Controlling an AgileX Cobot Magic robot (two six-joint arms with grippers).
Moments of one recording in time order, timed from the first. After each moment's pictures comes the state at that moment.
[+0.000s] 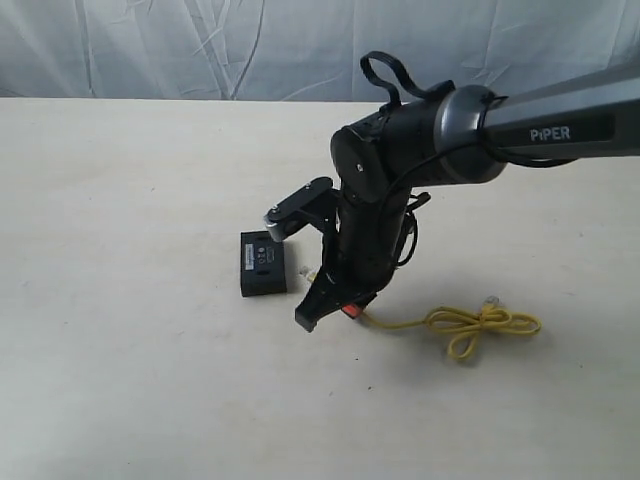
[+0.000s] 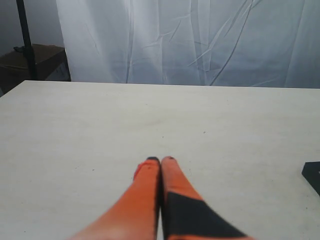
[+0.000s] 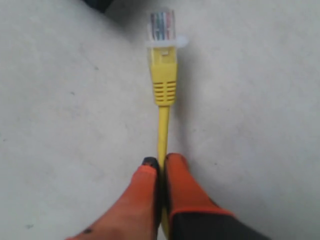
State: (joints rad) left arm 0.00 0.00 0.00 -0.05 0.24 0.03; right arm 0.71 2.03 -1.30 0.03 0.82 -0.20
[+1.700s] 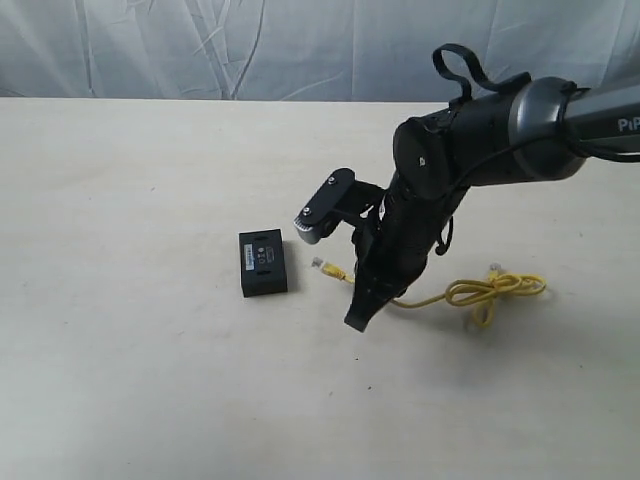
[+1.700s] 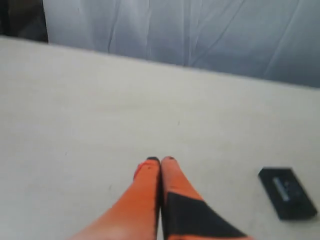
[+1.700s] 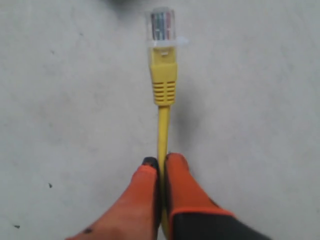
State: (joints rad) left arm 0.00 0.43 -0.39 -0.16 0.43 -0.02; right arm 0.62 1.93 -1.14 0.11 0.65 -0.58
